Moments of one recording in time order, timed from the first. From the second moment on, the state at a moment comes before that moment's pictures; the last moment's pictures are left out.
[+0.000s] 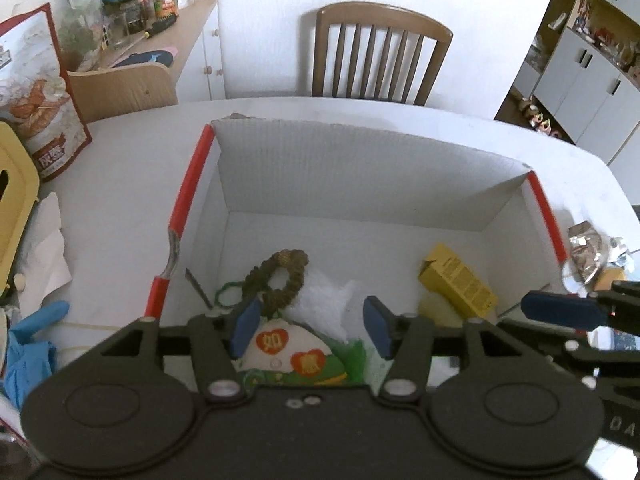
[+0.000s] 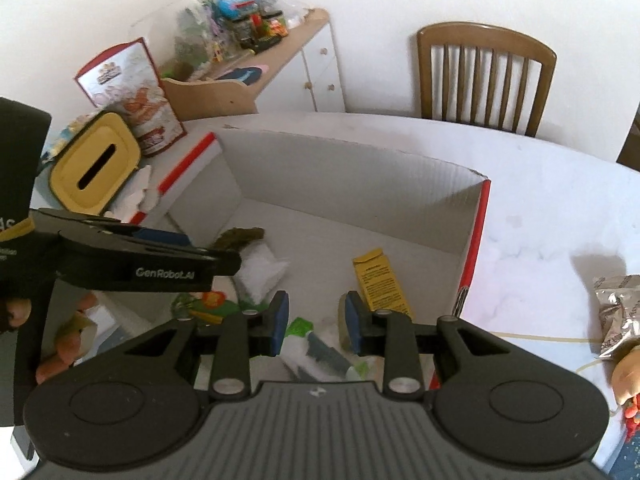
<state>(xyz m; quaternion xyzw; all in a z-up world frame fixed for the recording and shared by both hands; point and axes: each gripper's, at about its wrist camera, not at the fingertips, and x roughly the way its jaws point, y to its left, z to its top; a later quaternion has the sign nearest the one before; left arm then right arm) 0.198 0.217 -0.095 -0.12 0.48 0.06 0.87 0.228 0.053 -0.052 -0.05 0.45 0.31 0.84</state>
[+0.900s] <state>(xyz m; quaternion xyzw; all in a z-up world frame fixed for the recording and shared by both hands) 0.139 0.125 -0.016 -0.08 0.38 0.08 0.92 0.162 -0.037 0.012 -0.03 0.37 0.35 0.86</state>
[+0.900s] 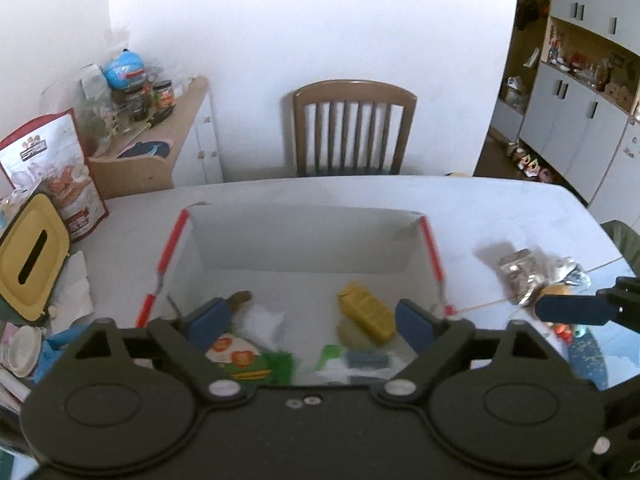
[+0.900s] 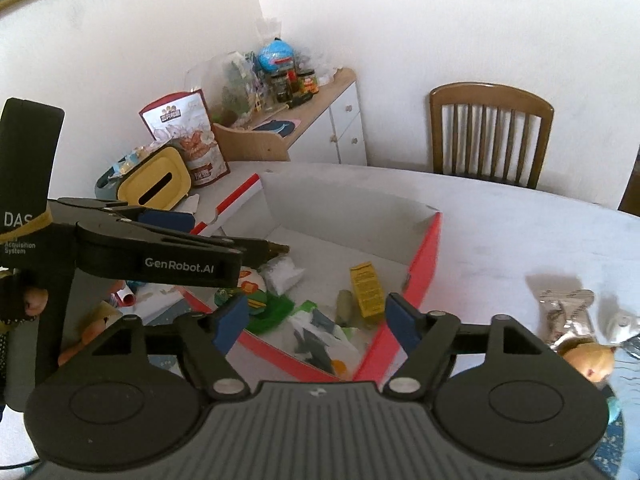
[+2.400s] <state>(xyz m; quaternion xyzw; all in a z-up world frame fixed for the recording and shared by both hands) 0.243 -0.125 -0.080 -0.13 0.44 0.00 0.89 0.225 -0.330 -0.095 -0.03 0.42 0.24 0.88</state>
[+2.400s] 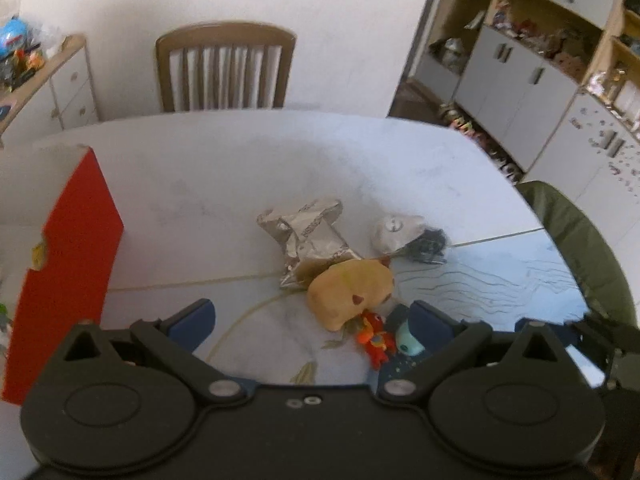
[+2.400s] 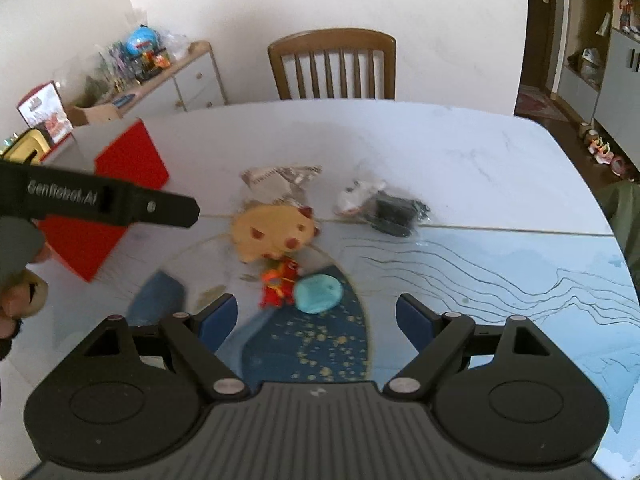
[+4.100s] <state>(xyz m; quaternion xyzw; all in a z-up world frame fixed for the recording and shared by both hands) 0.291 -0.175 -0.124 -0.01 0.46 -0.06 0.89 0.277 -0.320 -0.150 0.01 0.45 0.28 0.85</state>
